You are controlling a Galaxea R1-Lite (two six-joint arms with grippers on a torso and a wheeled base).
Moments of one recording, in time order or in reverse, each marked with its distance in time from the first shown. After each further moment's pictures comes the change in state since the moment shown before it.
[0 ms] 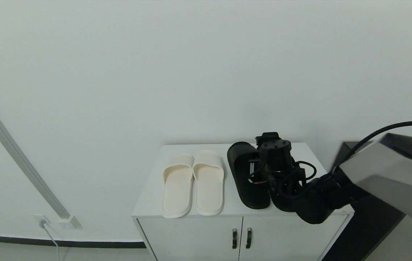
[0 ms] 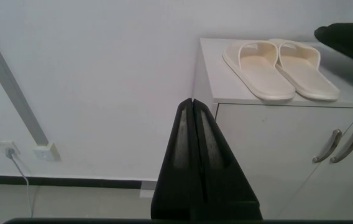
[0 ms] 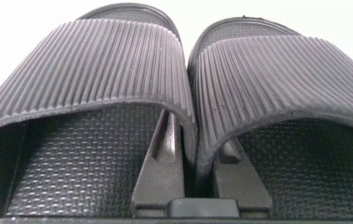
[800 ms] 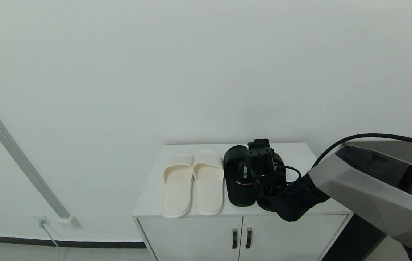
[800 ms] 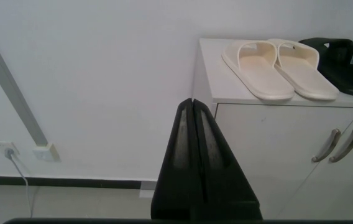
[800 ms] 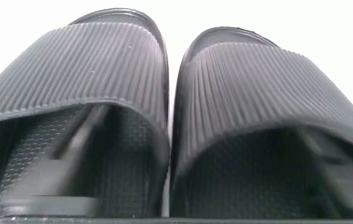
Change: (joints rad) left arm 0.000 0.000 0.000 0.000 0.000 0.000; right arm -0.013 0.200 -0.193 0.009 -0.147 0.014
